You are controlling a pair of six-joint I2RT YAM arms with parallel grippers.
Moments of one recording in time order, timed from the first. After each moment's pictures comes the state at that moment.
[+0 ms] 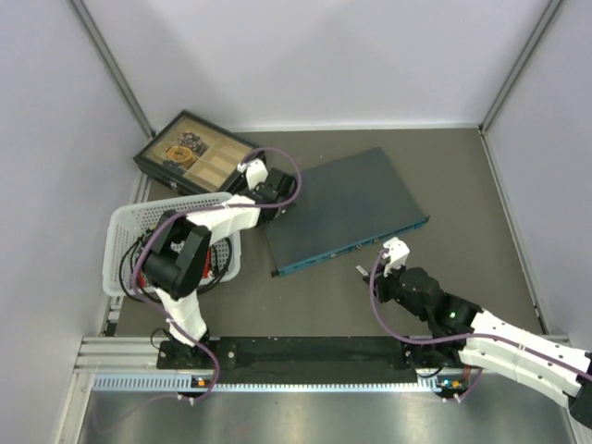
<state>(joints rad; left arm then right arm) -0.55 1.79 1.15 -0.28 -0.53 -0.88 0.93 0.54 0.18 -0.07 0.27 0.25</state>
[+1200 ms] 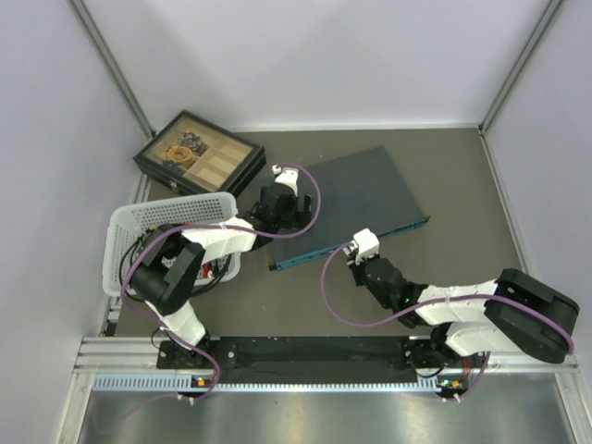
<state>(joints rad) -0.63 1.69 0.94 0.14 -0.20 -0.31 0.97 1.26 0.22 0.65 0.48 0.10</state>
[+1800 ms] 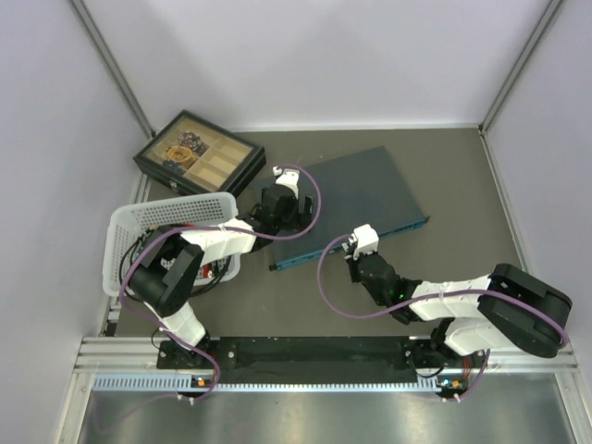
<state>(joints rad) -0.64 1.68 0.93 0.14 -0.19 -0.32 0.98 1.32 0.29 0.60 0.55 0.21</state>
